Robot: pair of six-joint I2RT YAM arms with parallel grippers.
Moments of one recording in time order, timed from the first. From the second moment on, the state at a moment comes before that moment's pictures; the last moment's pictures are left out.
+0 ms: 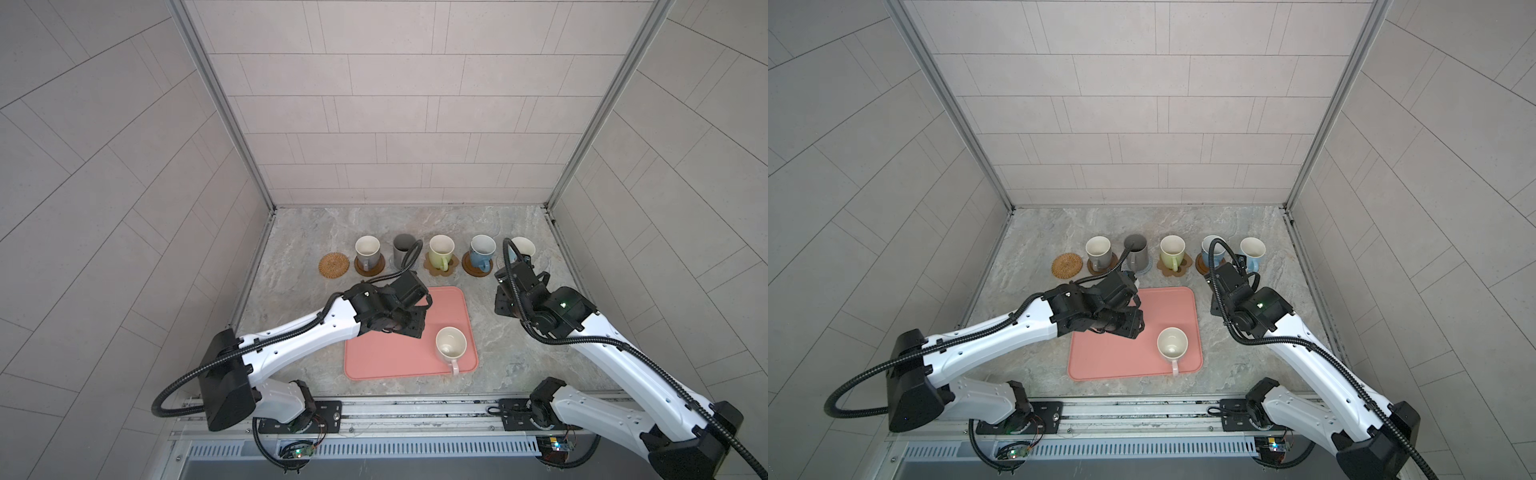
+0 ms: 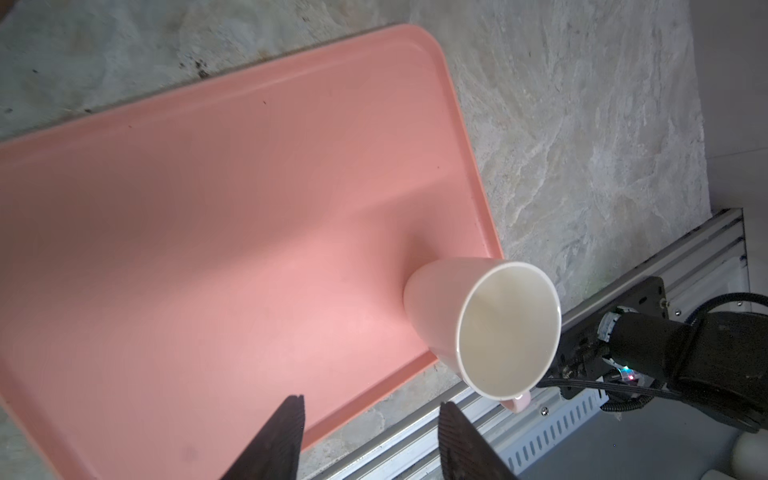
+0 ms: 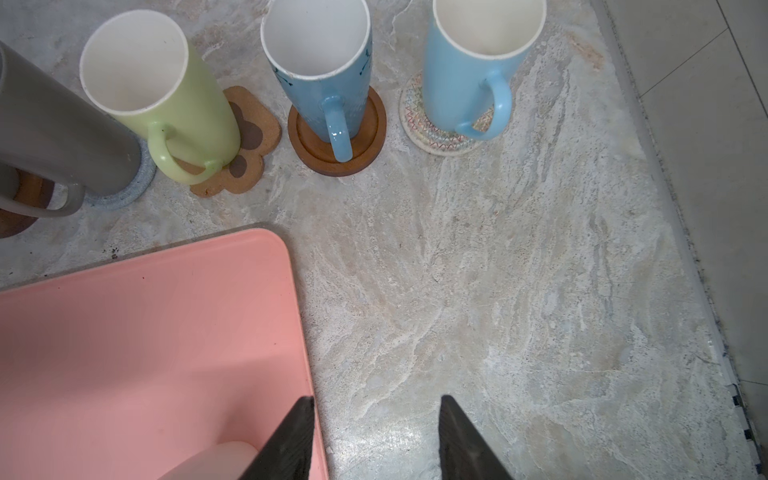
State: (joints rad) left arm -1.03 1.39 1.14 -0.82 0.01 -0.72; right arm 0.55 0.99 0.99 -1.05 0.41 0.69
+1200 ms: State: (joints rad) left arm -1.29 1.74 1.38 -0.90 0.00 -0.81; right arm 0.35 0.97 0.94 -0.98 0.28 0.56
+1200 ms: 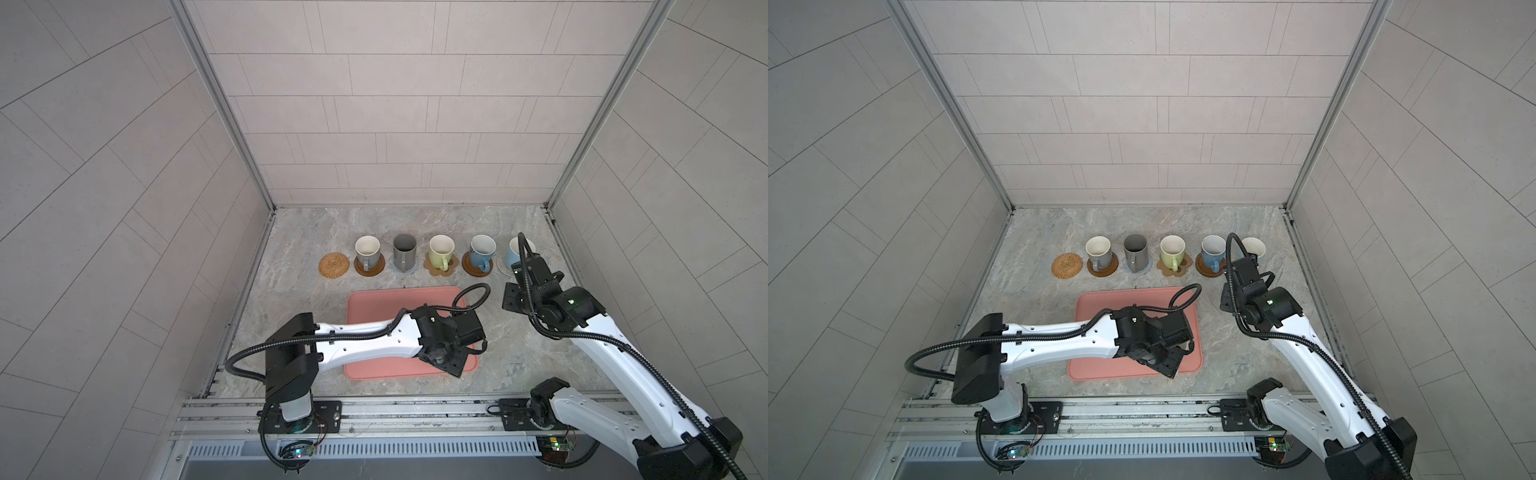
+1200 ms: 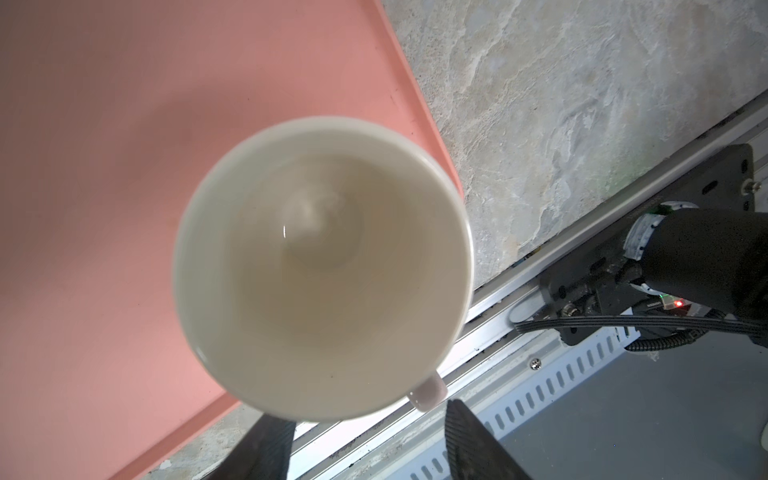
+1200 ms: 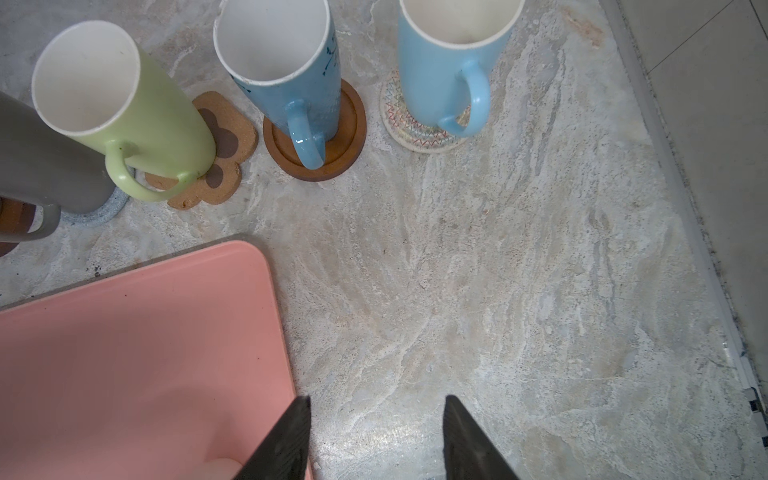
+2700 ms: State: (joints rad) left arm -1.29 1.82 1.39 -0.96 -0.08 -0.75; right arm 0.29 0.90 0.91 -0.99 0.23 0.53
